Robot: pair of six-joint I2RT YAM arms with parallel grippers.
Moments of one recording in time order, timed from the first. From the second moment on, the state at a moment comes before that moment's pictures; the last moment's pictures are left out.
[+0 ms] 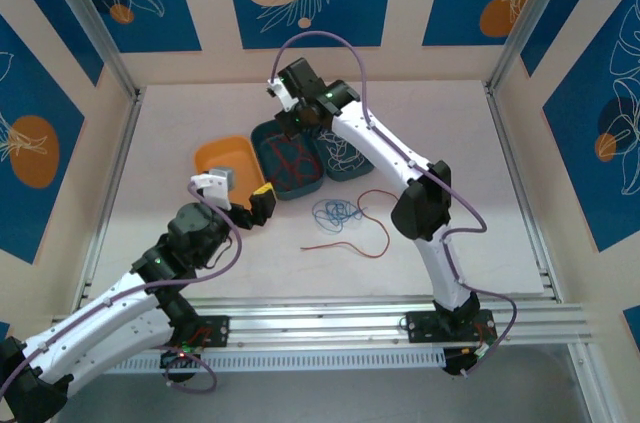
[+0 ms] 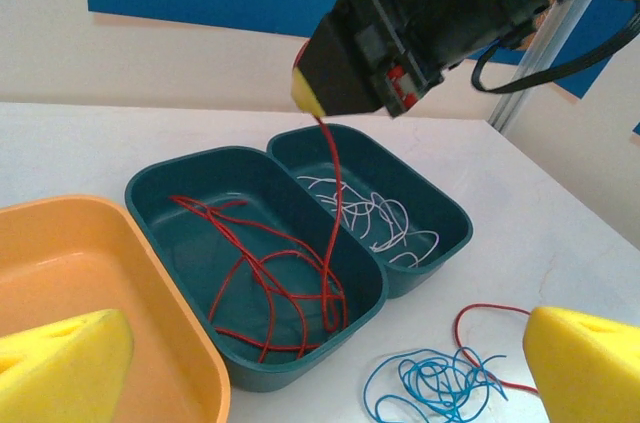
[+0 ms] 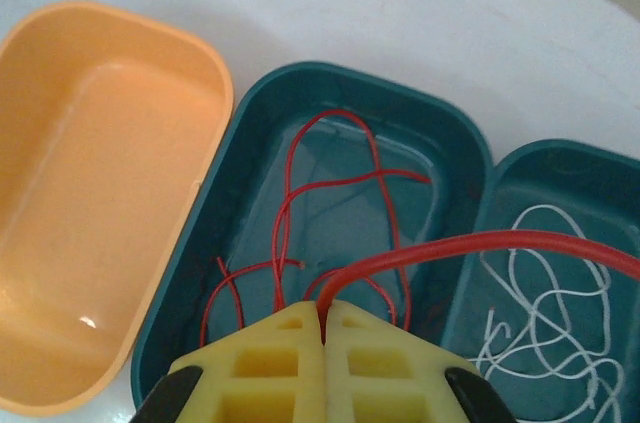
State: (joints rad) left arm -0.78 0.65 0.50 -0.02 -0.34 -0.34; right arm 0.71 2.22 2.33 -1.01 0.02 0.00
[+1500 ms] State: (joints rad) left arm -0.78 0.70 0.50 -0.02 -0.34 -0.34; right arm 0.70 2.52 2.53 -1.01 -0.24 0.04
